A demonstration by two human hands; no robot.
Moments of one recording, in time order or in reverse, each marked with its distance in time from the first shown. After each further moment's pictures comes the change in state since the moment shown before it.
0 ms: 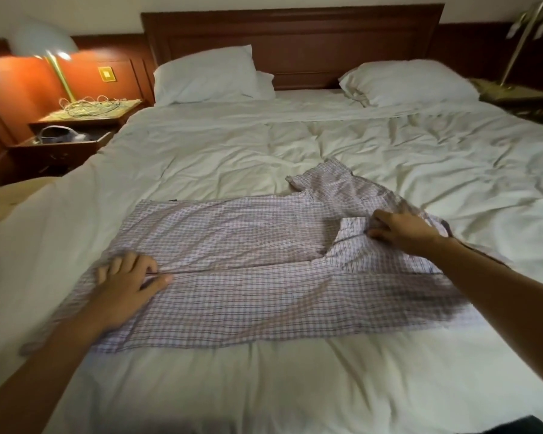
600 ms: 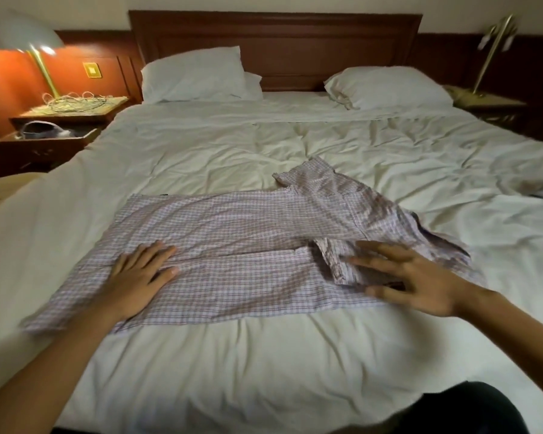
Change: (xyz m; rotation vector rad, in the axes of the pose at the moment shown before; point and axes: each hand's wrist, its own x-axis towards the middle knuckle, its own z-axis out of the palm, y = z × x) left_hand -0.008 0.022 0.010 0.042 -0.198 0.049; right_hand -0.161 -0.041 -0.030 0.087 -0.080 -0.371
